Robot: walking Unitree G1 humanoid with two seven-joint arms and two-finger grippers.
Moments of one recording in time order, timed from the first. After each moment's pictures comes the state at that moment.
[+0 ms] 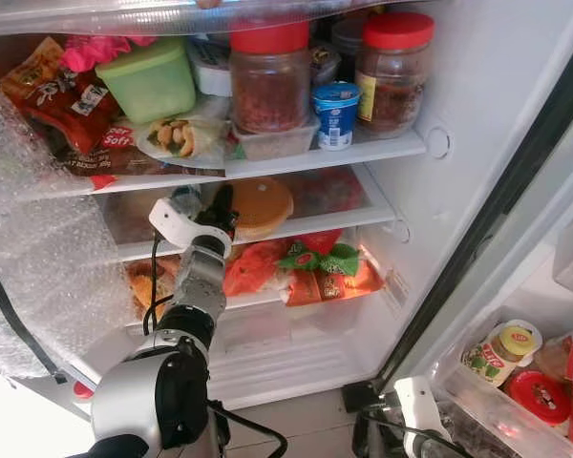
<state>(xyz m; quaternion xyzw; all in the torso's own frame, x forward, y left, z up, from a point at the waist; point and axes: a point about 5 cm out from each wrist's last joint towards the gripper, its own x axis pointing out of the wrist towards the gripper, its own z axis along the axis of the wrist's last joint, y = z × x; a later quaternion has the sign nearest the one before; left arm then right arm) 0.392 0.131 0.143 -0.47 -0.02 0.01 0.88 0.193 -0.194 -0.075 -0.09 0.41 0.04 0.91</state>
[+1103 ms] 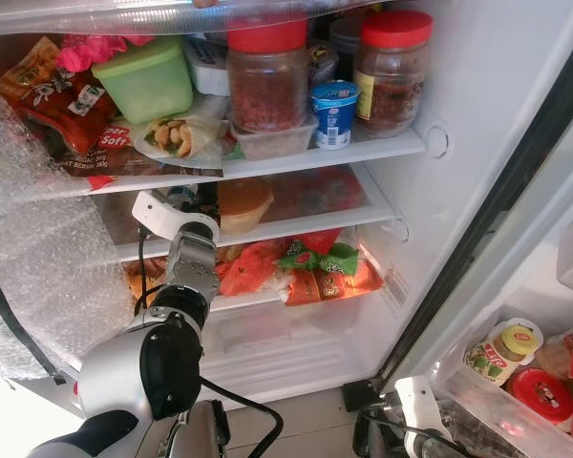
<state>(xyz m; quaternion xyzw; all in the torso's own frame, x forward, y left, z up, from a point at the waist) 0.401 0.148 0.161 -0.49 -0.04 0.05 0.87 0.193 -0.194 -0.074 -0.10 0.41 0.05 0.91</state>
